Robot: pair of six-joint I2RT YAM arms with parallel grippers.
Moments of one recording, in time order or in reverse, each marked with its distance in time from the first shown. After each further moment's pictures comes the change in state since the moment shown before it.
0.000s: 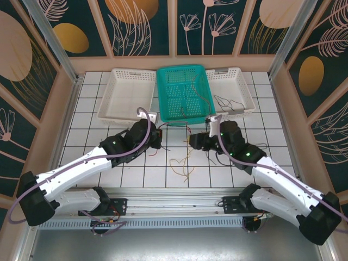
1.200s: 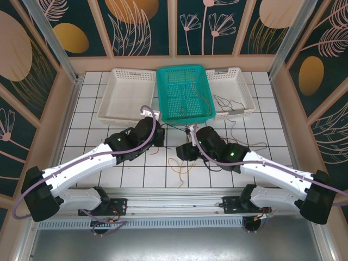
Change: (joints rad) left arm 0.000 0.061 0.040 -0.007 -0.026 0.000; right arm 0.244 0.152 0.112 -0.134 0.167 0.013
